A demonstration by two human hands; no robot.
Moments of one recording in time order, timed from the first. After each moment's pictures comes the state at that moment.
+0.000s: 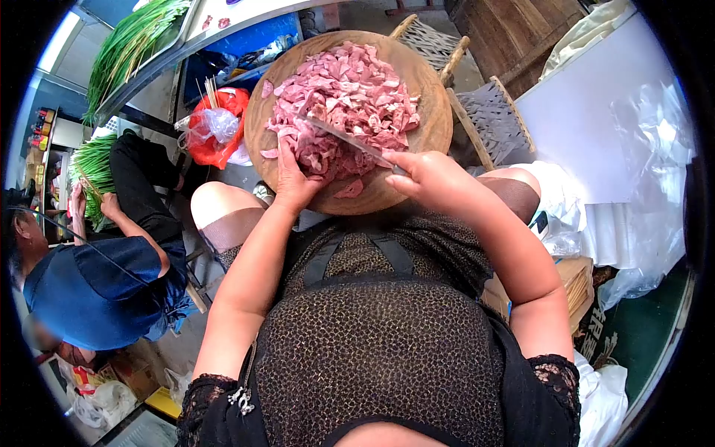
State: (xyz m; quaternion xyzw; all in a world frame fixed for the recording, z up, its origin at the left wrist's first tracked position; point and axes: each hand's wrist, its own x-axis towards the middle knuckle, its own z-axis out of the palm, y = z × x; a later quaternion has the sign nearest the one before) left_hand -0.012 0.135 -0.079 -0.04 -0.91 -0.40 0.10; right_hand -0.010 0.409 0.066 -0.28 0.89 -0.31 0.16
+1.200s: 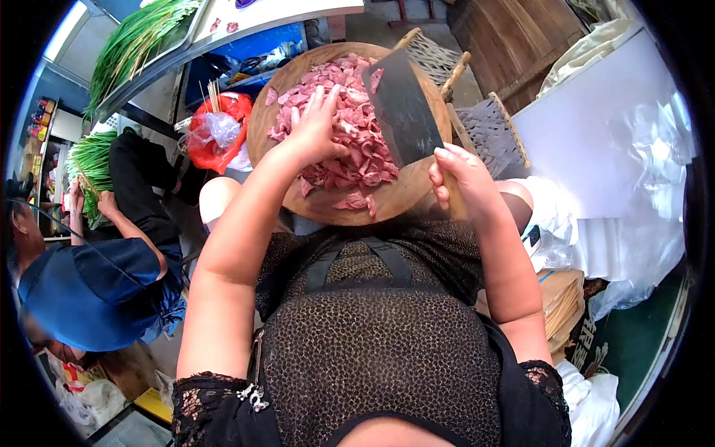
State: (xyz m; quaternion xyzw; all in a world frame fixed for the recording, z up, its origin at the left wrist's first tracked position) left_hand -0.095 0.165 0.018 -0.11 -0.97 -0.20 -0.06; right_hand -0.018 0.441 0.074 0.09 0.58 -0.76 0.28
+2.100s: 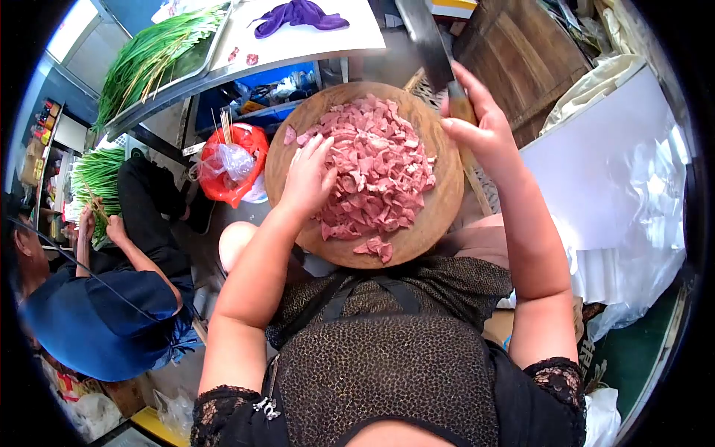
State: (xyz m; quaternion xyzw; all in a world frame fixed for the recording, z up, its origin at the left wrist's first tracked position) left_hand -0.092 0.110 0.005 -0.15 -0.92 -0.32 0.14; right_hand -0.125 0.385 0.148 -0.20 0.72 -0.66 -0.04
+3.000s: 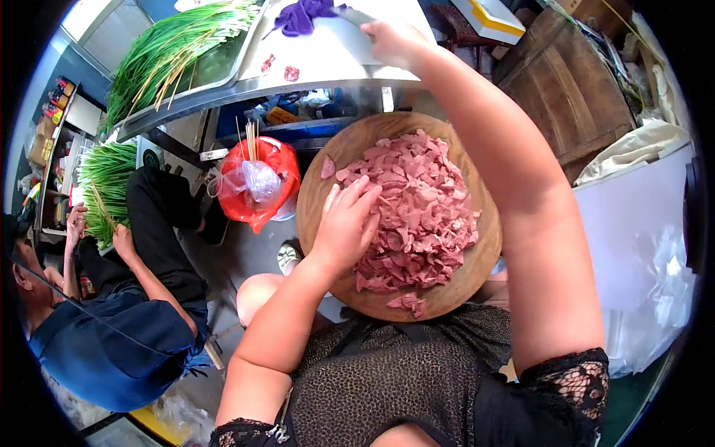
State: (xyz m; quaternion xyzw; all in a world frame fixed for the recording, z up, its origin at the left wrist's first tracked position) left_hand -0.110 0.091 0.014 -0.15 -0.92 -0.33 0.12; right_hand -0.382 0.187 0.127 -0.28 0.95 -0.14 -0.03
